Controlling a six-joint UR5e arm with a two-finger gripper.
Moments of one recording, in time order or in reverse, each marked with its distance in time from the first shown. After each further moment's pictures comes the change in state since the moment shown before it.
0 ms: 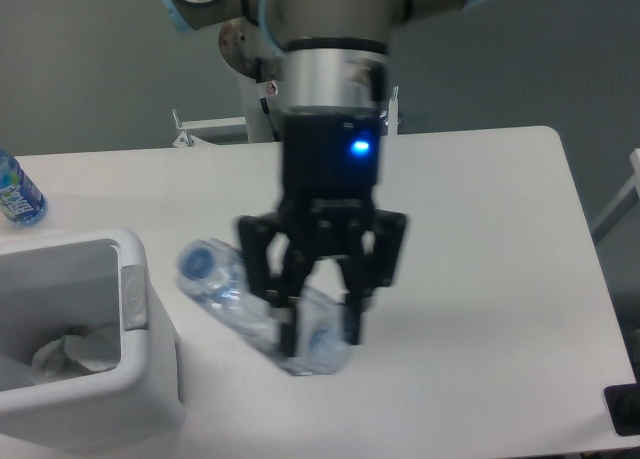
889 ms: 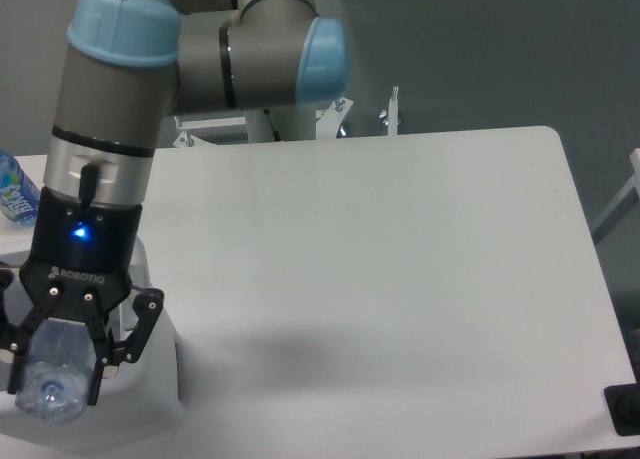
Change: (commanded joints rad) arm -0.172 -0.066 -0.054 0.077 0.000 0.319
